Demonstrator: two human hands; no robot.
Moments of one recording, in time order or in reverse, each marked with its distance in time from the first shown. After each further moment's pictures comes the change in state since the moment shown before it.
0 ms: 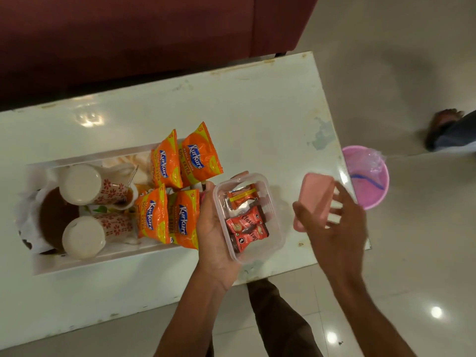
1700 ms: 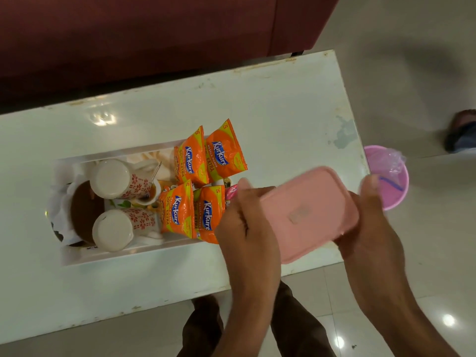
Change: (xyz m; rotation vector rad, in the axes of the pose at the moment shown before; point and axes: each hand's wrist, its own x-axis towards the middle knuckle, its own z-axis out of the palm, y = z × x) left_hand -0.042 0.011 0.031 0.800 0.337 0.525; right_hand -0.043 -0.085 -0.020 0.616 -0.213 0.265
